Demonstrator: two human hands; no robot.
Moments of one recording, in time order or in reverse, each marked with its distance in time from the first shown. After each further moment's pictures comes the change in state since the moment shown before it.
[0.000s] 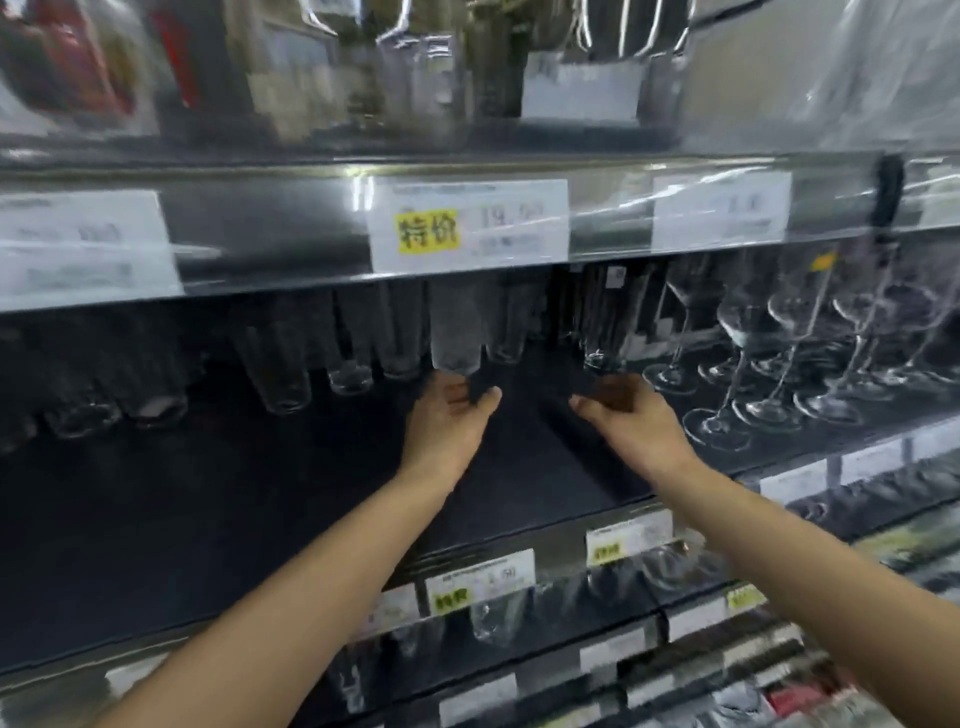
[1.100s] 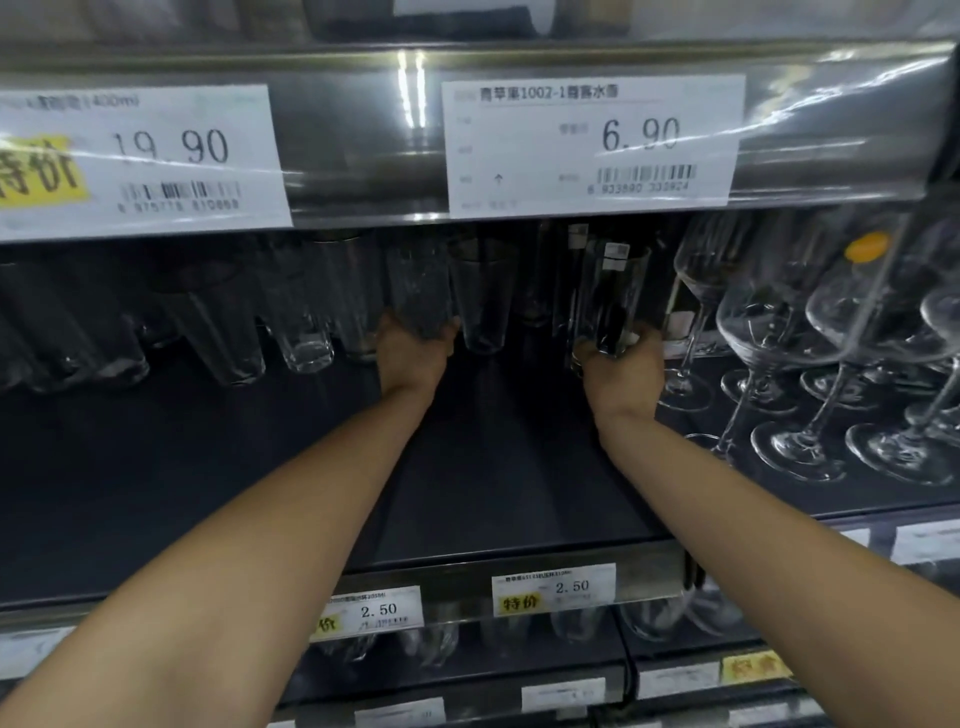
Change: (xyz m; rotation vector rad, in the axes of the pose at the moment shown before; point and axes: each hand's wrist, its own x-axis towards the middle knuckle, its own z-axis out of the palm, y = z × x) left_hand 0.134 -0.029 0.075 0.111 0.490 0.056; right_hand 0.131 0.038 0.017 0.206 0.192 0.004
